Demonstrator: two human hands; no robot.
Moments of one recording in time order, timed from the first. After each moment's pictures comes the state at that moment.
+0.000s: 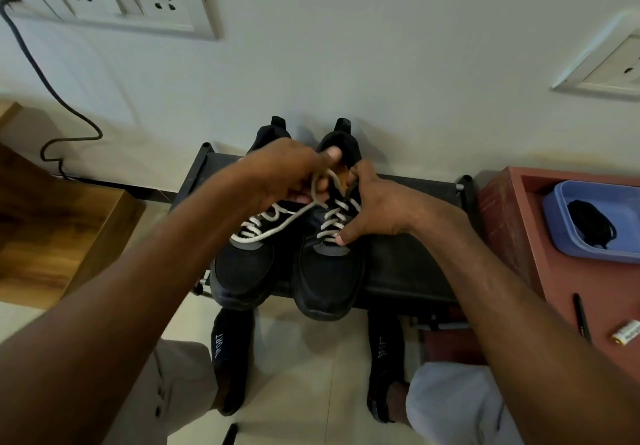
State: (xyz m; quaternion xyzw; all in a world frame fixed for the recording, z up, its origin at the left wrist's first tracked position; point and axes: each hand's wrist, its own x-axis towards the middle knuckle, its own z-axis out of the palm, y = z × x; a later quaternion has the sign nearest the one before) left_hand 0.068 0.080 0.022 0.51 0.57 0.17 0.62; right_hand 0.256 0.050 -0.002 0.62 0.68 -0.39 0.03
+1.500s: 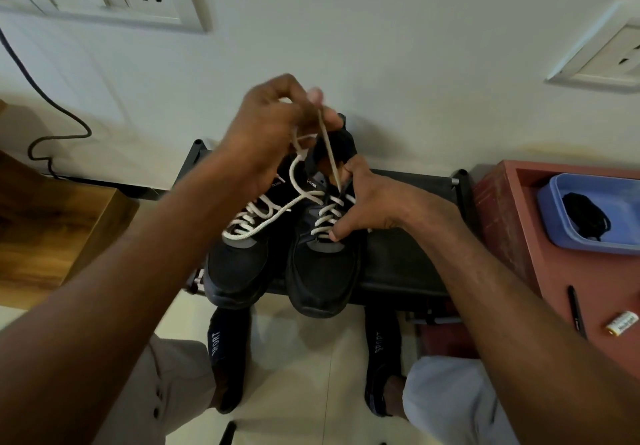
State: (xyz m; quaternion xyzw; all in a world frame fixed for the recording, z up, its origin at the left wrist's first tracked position) left_hand 0.076 0.073 0.054 0.49 0.48 0.44 0.59; right_hand 0.254 0.049 -0.003 0.63 0.66 -0.41 0.03
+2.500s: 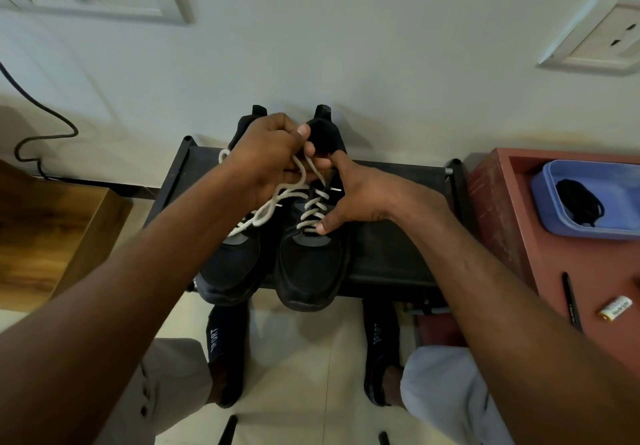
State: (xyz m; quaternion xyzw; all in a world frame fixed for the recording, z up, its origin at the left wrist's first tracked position) left_hand 0.082 0.075 0.022 0.40 0.55 0.36 0.64; right_hand 0.248 0.054 -0.006 0.62 0.66 -0.41 0.03
